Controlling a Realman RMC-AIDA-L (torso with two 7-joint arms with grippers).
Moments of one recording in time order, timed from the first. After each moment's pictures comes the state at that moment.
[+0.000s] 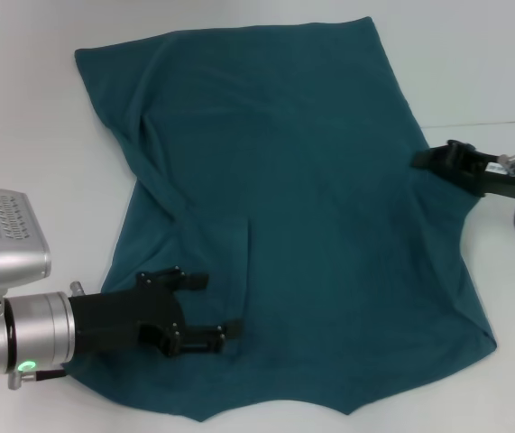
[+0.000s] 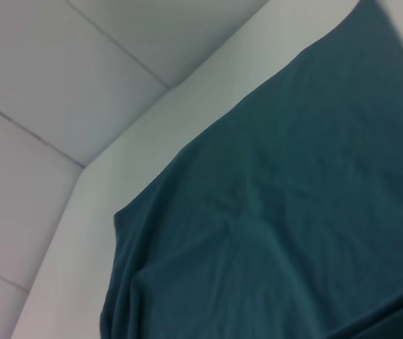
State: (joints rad) left arm -0.54 -2.17 0.85 0.65 1.98 1.33 -1.31; right arm 0.66 2.01 -0.59 -0.50 -1.96 -1.00 2.20
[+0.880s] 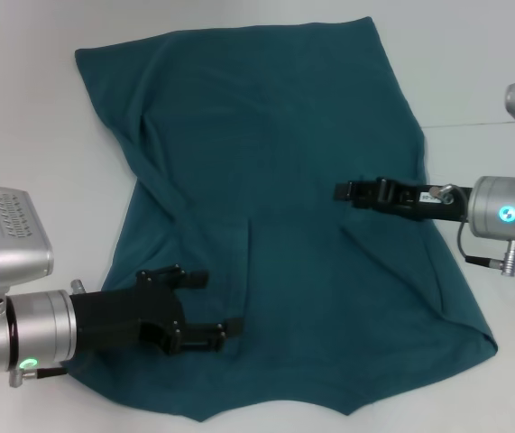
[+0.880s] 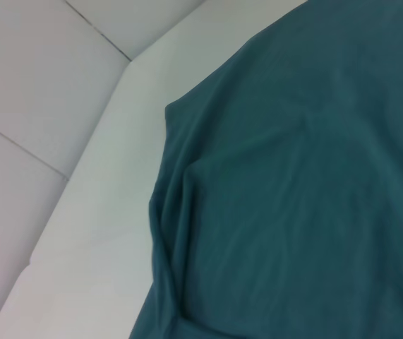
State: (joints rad) left arm -0.54 -2.17 0.85 0.64 1.98 1.32 -1.31; right arm 0.70 2.04 -0.76 -0.47 -1.96 -1.02 2.17
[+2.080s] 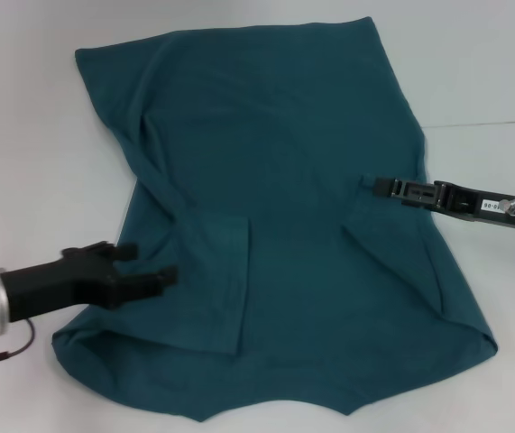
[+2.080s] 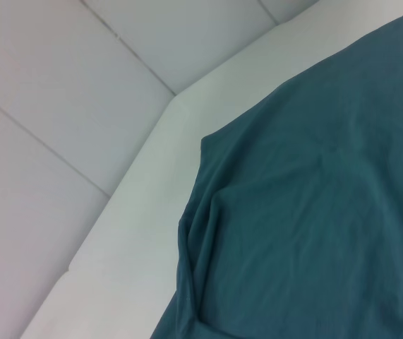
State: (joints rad) left arm -0.45 -2.16 0.78 0.84 1.99 1.33 -1.66; right arm 0.59 1.99 -0.66 -0.49 -1.89 -1.22 1.97
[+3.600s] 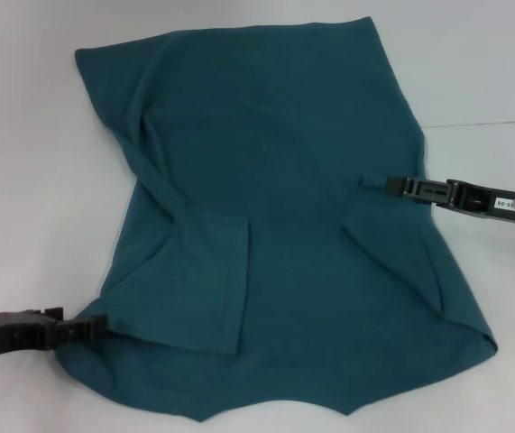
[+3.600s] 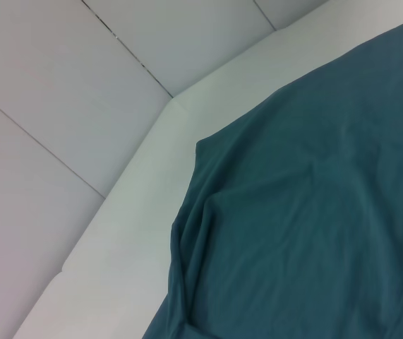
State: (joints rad) left arm -0.43 -2.15 0.64 0.86 2.28 1.29 -1.93; right arm 0.58 1.97 -0.66 -0.50 -1.88 -1.23 1.96
